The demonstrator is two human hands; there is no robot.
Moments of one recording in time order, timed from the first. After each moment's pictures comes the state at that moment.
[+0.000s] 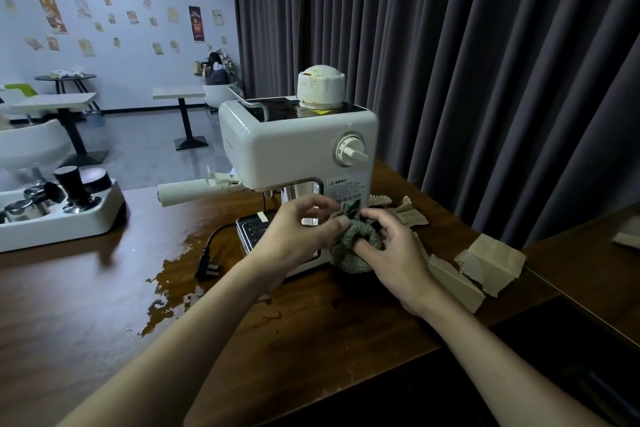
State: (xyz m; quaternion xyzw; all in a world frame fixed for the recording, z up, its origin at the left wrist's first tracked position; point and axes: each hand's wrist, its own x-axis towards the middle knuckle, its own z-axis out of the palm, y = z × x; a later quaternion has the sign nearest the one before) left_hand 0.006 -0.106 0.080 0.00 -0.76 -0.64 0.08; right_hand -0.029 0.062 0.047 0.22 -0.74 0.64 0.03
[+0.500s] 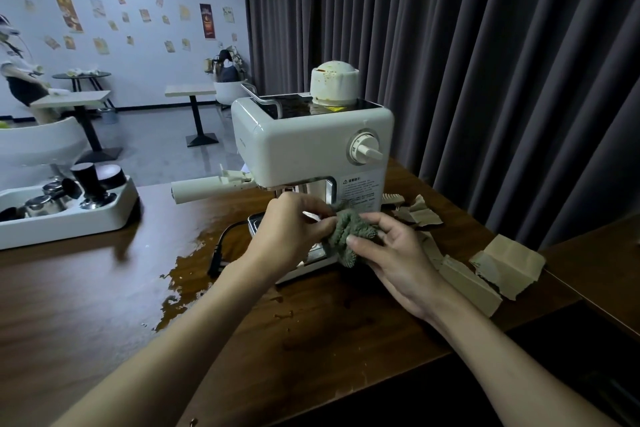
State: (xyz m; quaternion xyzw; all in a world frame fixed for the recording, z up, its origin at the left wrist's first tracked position) left_hand 0.010 -0.125 0.086 -0.03 -0.89 -0.40 0.20; right_hand -0.029 0.049 0.045 0.19 -0.59 0.77 -0.14
